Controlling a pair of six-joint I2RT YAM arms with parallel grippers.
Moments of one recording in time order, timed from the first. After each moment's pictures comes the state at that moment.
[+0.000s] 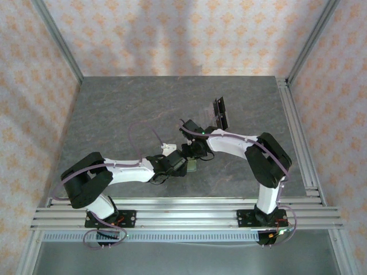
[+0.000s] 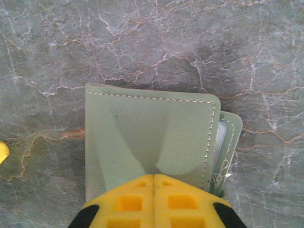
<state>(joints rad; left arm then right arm) -0.91 1.58 0.72 -0.26 -0.38 -0.81 0.78 1.83 1.19 -0.59 -0.13 0.57</state>
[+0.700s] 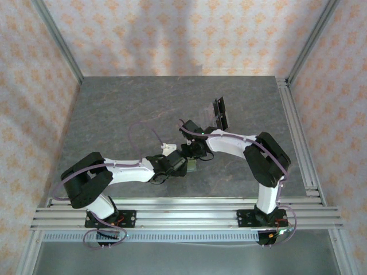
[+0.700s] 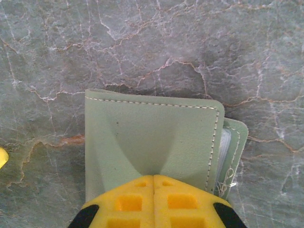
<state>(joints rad) -0.91 1.58 0.72 -0.25 -0.37 -0.81 0.78 1.85 1.18 -0.56 -0.13 0.57</state>
